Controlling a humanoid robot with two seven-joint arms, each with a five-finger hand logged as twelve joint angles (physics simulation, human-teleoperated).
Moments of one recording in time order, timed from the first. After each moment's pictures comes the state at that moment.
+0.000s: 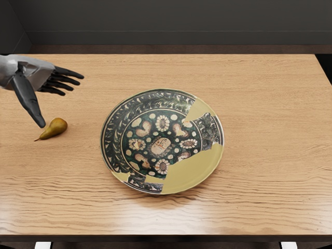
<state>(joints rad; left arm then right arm) -2.03 0.87 0.93 -1.34 0.01 -0.61 -0.01 -0.06 0.00 0.09 0.21 0.05 0.04 0.02</state>
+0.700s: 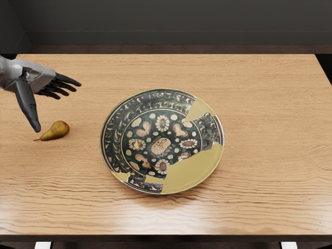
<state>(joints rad) -2.02 0.74 0.98 -1.28 0.09 -0.61 -0.01 -0.06 0.00 0.09 0.21 0.05 0.04 0.02</state>
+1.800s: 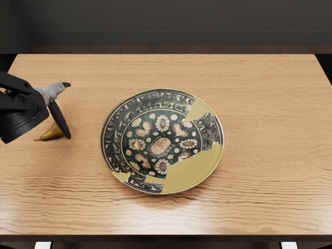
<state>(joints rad) -1.87 0.38 1.12 -1.51 -0.16 0.50 0.10 -0.06 0.00 0.09 0.21 0.05 0.04 0.02</state>
